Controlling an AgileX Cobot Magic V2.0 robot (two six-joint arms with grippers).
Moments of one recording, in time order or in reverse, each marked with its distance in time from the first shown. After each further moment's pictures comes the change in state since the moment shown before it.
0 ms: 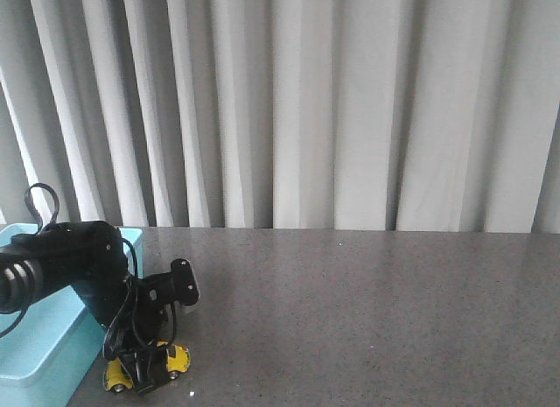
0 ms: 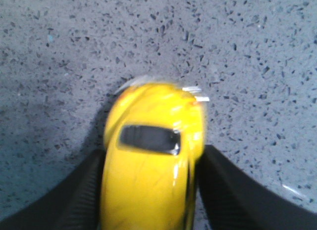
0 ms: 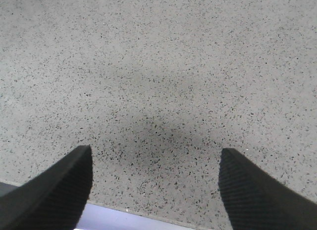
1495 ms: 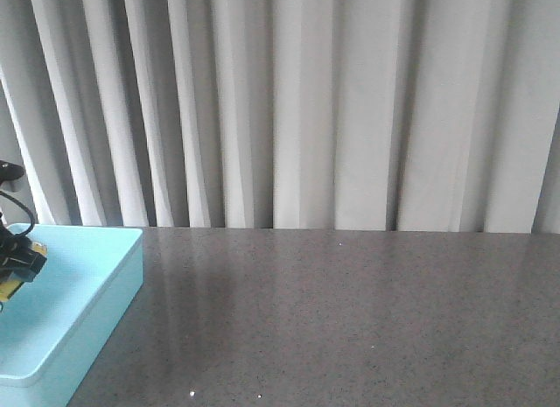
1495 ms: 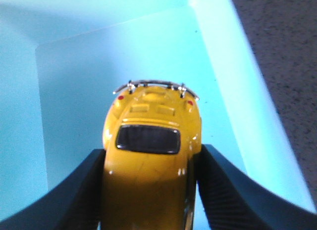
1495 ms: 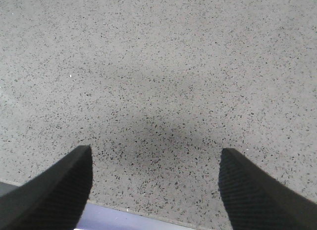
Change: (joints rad) left arm 0.350 -0.275 0.000 0.022 -0.060 -0.561; right arm 0.000 0.000 0.000 0.000 0.001 0.000
